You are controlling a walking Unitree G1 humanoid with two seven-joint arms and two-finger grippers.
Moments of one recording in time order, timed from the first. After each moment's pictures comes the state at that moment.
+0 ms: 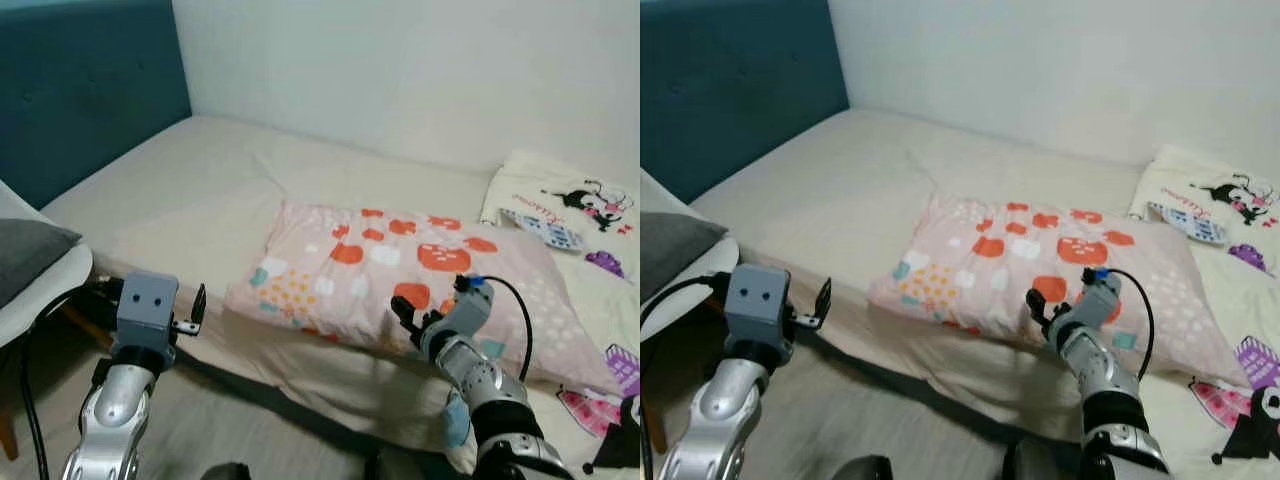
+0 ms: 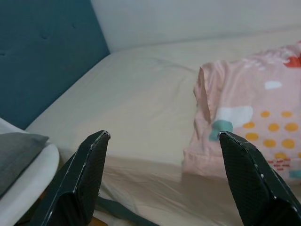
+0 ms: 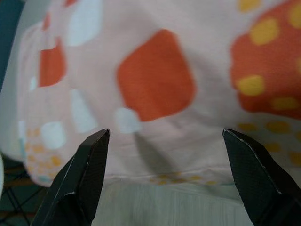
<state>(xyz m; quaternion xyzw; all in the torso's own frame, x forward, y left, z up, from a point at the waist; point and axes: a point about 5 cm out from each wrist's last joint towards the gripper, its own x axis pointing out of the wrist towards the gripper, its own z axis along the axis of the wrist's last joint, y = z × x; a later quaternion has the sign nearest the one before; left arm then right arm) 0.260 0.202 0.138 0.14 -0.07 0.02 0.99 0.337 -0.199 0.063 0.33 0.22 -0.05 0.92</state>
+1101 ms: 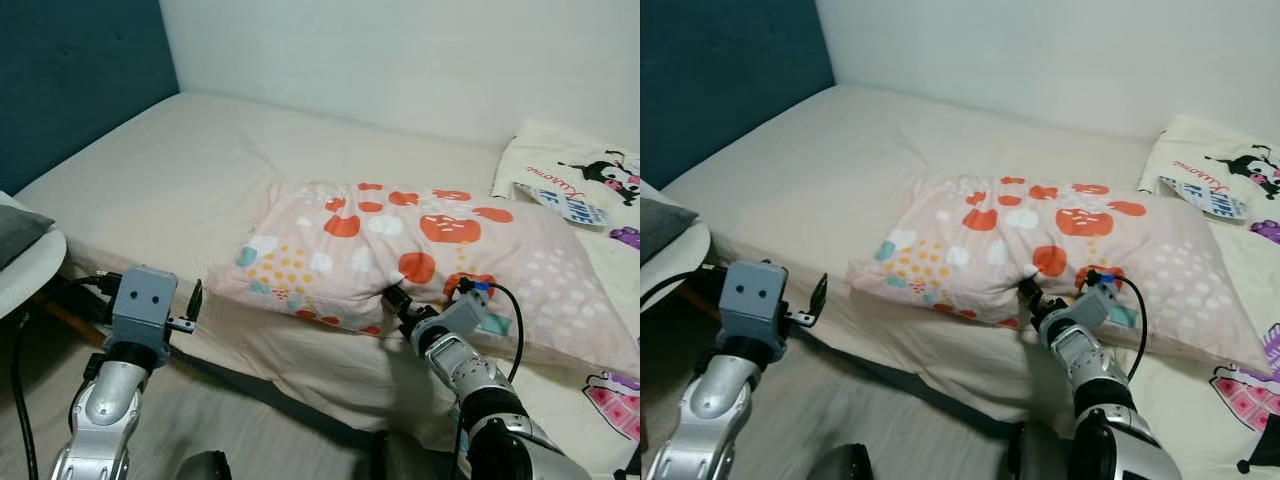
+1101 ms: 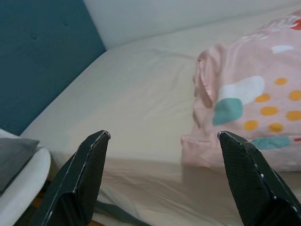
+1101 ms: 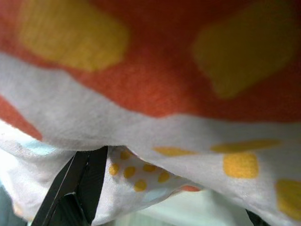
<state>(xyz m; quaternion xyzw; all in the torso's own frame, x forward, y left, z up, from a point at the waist) 0.259 0.207 0.148 0.17 -0.09 0.02 0.98 0.345 -0.188 0.057 0.43 0.19 -0.04 0.88</state>
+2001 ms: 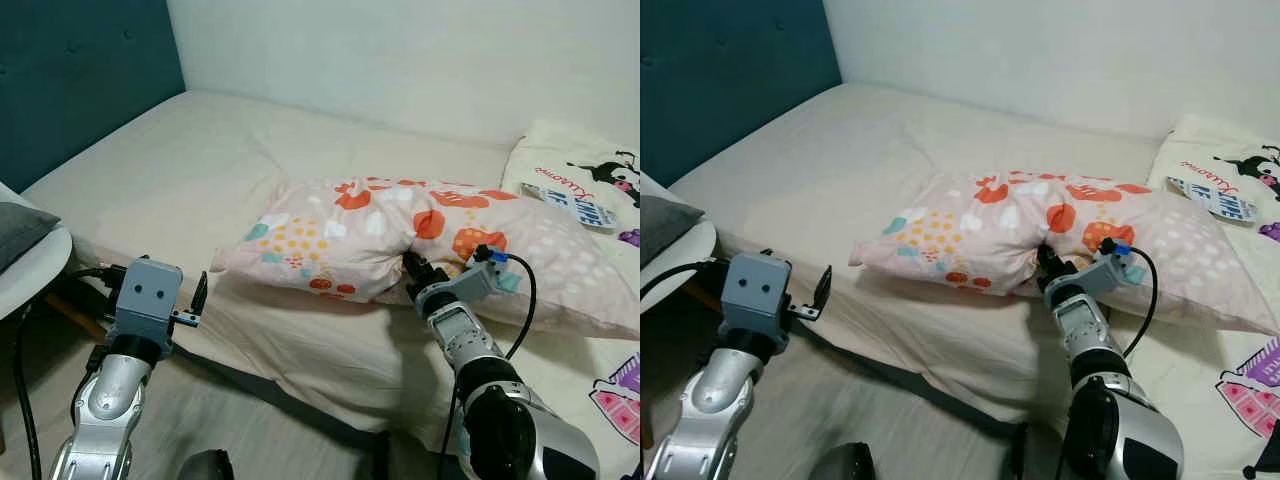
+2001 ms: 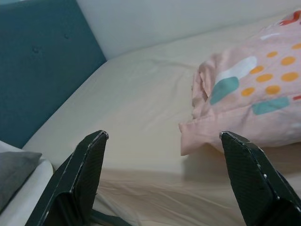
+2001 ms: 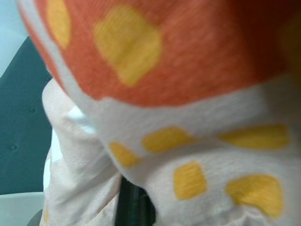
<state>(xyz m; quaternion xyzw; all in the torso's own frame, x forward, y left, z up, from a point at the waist) 0.261 0.202 0.158 0.18 -0.11 0.01 0.98 0.371 -0.193 0.102 0.44 0.05 0.00 0.90</state>
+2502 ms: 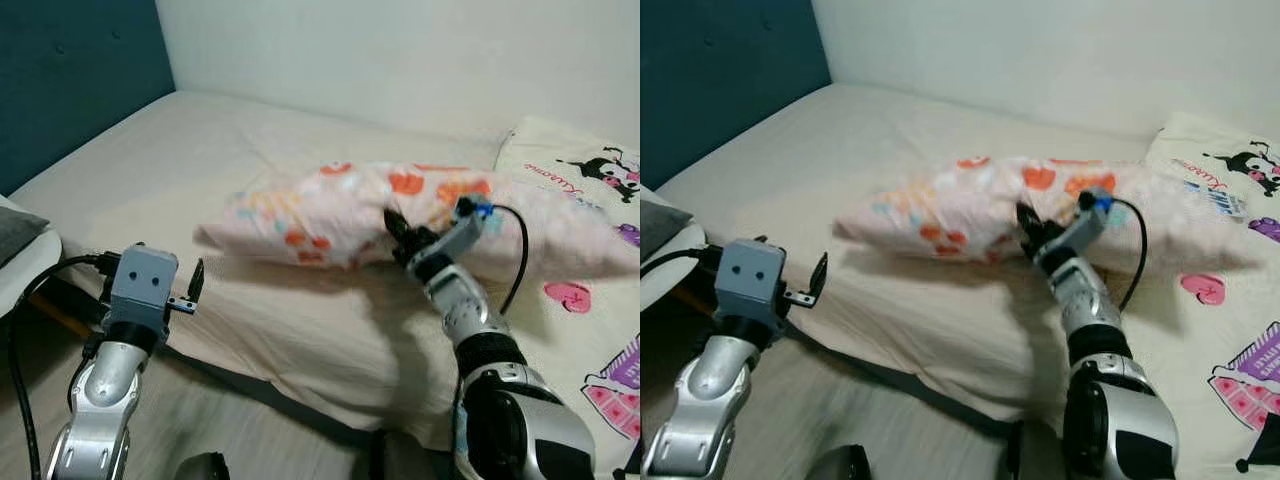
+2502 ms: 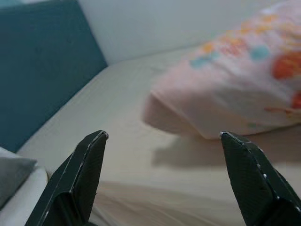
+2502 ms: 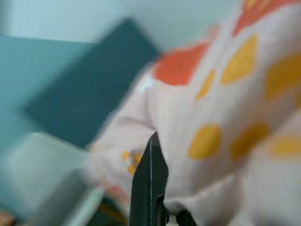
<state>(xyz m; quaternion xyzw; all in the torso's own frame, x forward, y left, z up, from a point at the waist) 0.273 0.203 0.172 0.15 -0.12 0.03 0.98 0.387 -0.154 0.186 0.35 -0.04 0.25 0.90</state>
